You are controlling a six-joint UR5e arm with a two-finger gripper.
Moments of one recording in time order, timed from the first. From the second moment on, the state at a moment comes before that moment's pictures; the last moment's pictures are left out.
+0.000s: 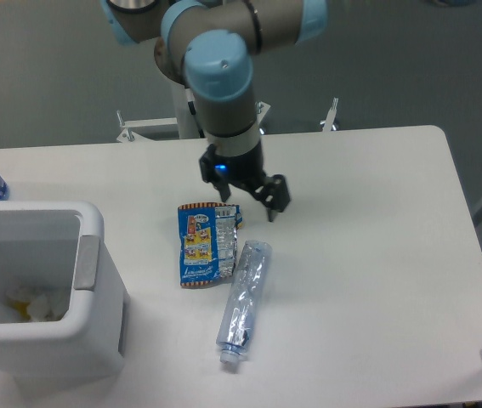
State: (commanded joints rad) arm 2.30 -1.71 -1.94 -1.01 1.67 1.03
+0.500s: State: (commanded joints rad) arm 2.23 -1.76 -2.00 -1.01 1.68 1.03
